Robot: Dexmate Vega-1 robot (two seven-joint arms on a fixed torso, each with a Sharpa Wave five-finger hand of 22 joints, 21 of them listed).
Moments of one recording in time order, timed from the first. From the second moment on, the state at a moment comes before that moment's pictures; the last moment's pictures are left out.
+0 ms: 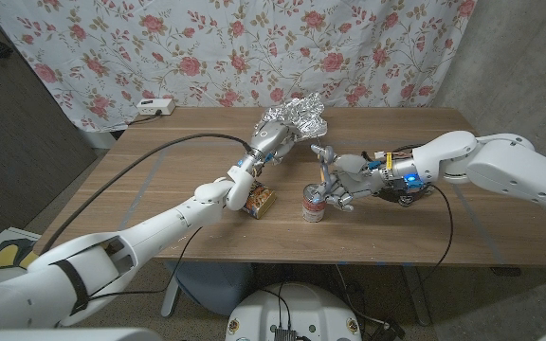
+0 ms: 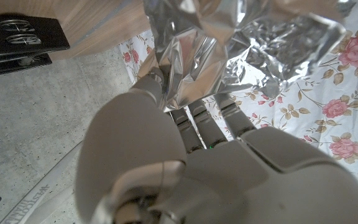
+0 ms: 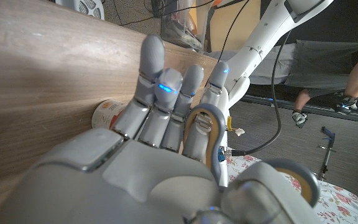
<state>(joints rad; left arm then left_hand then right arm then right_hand) 0.53 0.50 0.93 -1.27 0.77 -0.10 0.72 1.28 0.17 0.37 -0.15 0.20 0.87 -0.07 0.45 0.47 0.64 -0.19 0.80 0.88 0.68 -0.21 0.67 0.71 0.48 0.05 0.42 0.27 -0.76 -1.16 -0.50 -2.14 0.86 -0.53 0.67 0.04 -0.01 -0.33 0.15 0.38 1.12 0.02 0.22 0.38 0.90 0.00 1.19 0.75 1.02 -0.15 1.37 1.19 0.95 -0.14 1.45 0.37</state>
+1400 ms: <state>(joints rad) 0.52 0.50 0.96 -1.21 0.79 -0.13 0.80 1.29 0.14 0.35 -0.09 0.27 0.87 -0.06 0.50 0.46 0.62 -0.19 0.87 0.81 0.70 -0.22 0.66 0.71 0.44 0.03 0.55 0.36 -0.61 -1.12 -0.60 -2.10 0.72 -0.66 0.69 0.04 -0.01 -0.33 0.15 0.38 1.12 0.02 0.22 0.35 0.90 0.00 1.19 0.73 1.04 -0.17 1.31 1.19 0.95 -0.14 1.44 0.35</state>
